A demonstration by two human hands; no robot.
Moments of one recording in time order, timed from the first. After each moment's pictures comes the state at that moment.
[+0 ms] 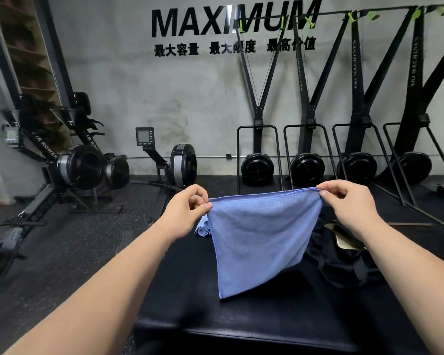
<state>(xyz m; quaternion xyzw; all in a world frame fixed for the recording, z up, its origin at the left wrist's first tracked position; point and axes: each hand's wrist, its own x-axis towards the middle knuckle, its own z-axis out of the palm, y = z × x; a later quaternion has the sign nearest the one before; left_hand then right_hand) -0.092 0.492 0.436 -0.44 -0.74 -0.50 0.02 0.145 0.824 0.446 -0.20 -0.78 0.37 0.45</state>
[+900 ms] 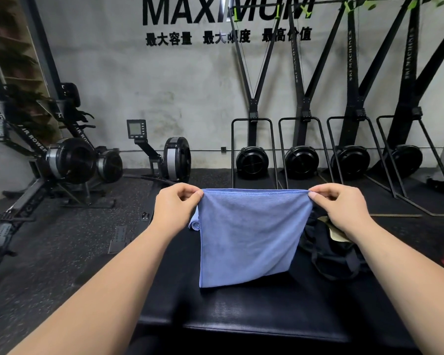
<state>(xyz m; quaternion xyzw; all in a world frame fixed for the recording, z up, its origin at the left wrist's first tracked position) -0.088 0.509 0.427 -0.30 -0.76 -0.57 0.10 0.147 0.825 0.429 -0.21 -0.79 0.38 0.43</state>
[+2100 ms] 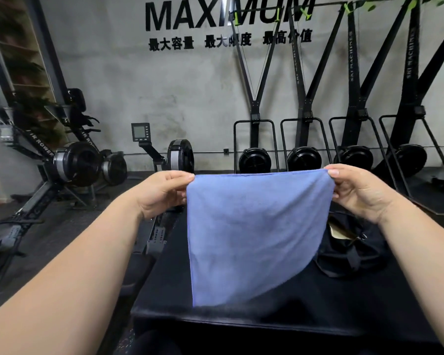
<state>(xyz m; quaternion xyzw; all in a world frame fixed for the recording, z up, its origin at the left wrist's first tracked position) -0.088 0.465 0.489 -0.41 -0.60 -0.64 -0.26 0.180 0.826 0.483 -0.04 -0.65 0.71 0.26</state>
